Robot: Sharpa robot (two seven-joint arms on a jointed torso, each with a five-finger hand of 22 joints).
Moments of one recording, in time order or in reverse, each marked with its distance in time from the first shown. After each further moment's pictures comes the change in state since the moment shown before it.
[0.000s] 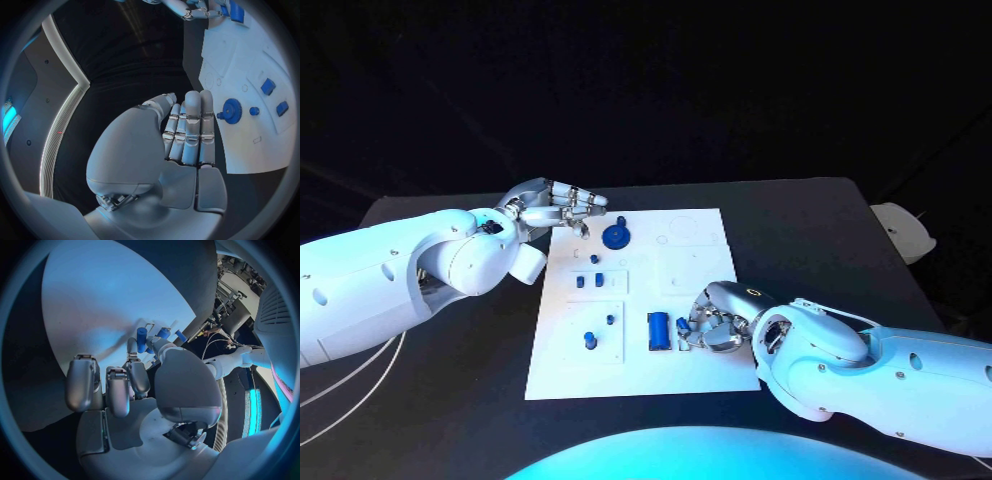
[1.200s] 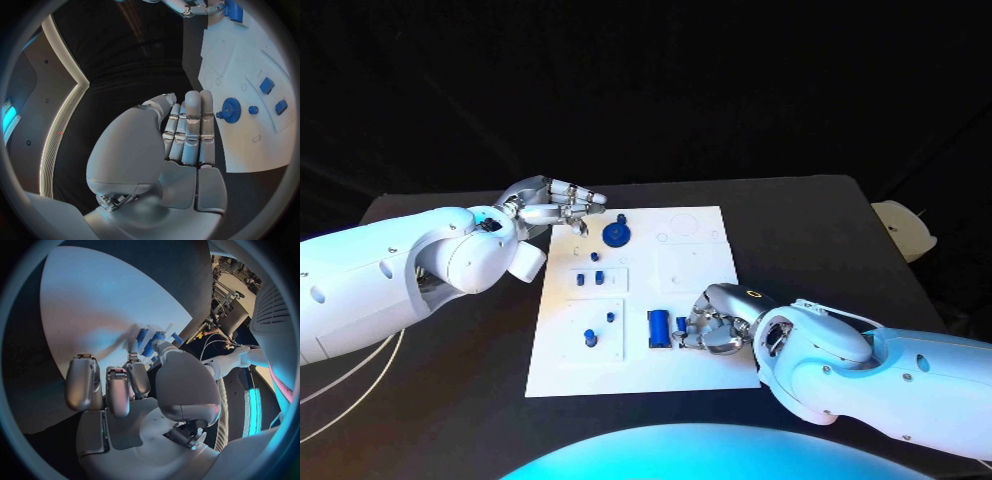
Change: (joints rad) left arm 0.000 -0.004 0.000 0.001 0.000 0.001 -0.003; left_hand 0.000 0.000 0.003 0.003 0.000 0.000 0.000 0.005 0.000 0.000 0.000 0.000 0.000 0.000 0.000 0.000 -0.001 0.000 0.000 0.000 0.000 -0.001; right arm -0.002 -0.013 0.000 0.029 0.010 0.020 -0.005; right_hand -0.070 0.002 -0.160 0.079 0.049 0.000 0.000 0.000 0.011 0.006 -0.001 0.018 0.000 0.000 0.000 0.000 0.001 0.000 0.000 0.000 -0.011 0.000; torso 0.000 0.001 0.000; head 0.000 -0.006
